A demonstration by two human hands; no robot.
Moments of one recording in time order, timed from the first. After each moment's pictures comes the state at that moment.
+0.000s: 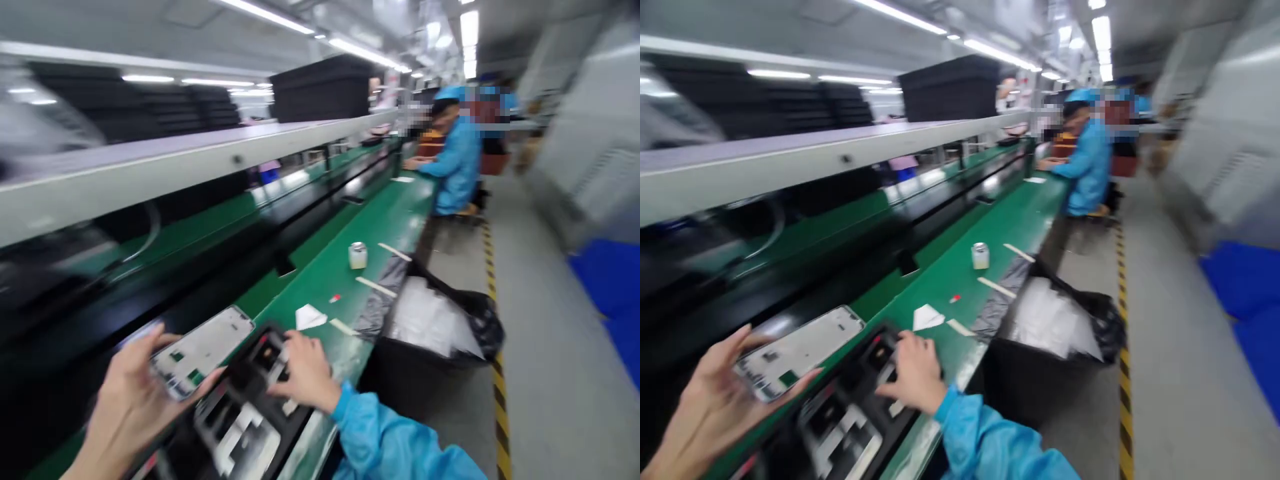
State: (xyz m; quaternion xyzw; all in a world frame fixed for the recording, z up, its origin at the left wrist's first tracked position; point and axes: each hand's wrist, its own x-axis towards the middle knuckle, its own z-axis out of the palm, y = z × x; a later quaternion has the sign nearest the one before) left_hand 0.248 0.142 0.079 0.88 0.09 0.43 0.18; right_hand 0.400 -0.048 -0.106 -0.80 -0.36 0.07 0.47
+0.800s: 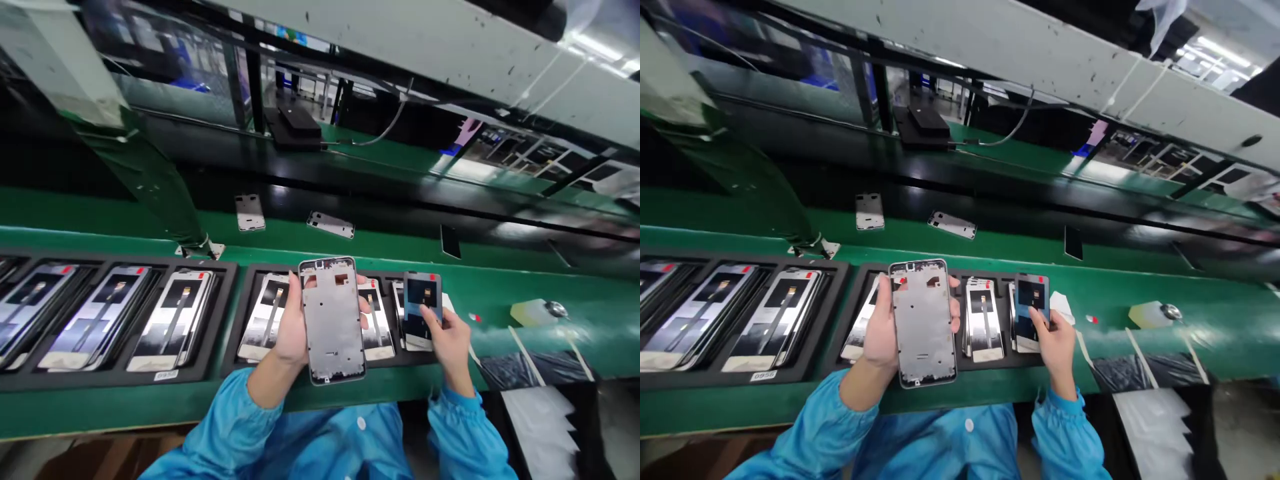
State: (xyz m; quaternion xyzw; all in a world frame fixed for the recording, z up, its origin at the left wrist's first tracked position) left_hand 0.094 0.010 0.003 0.25 -0.02 0.32 0.91; right_hand 0.391 -0.119 -0.071 -0.79 -0.36 0.04 0.50
